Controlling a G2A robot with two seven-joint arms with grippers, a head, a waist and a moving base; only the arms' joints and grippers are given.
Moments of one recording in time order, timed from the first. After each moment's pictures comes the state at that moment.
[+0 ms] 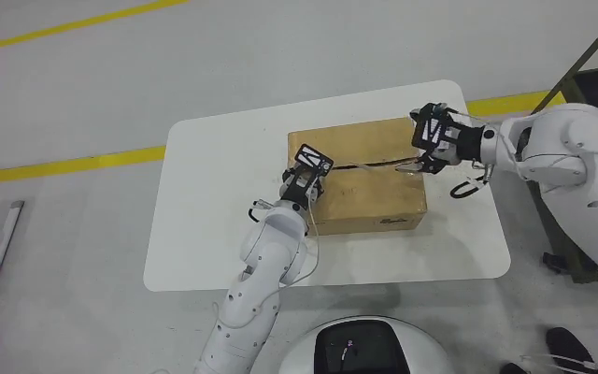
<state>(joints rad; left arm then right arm) 0.96 -1.46 -1.08 -1.66 1.80 -0.13 -0.63 -0.66 -0.89 1.17 -1.53 -0.84 -0.82 0.66</state>
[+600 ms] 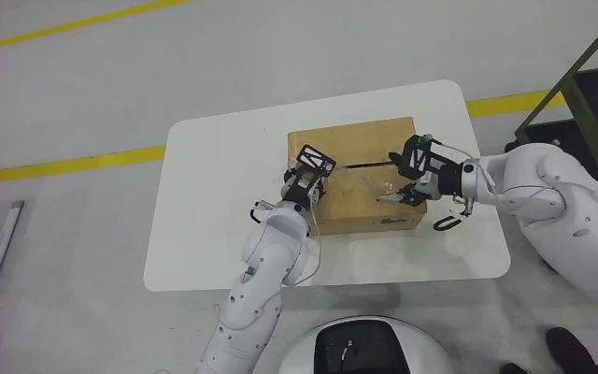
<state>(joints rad) 0.97 -1.47 -1.08 -1.67 1.82 -0.12 -0.63 -0.77 -0.90 1.10 -1.60 -0.71 -0.74 0.67</state>
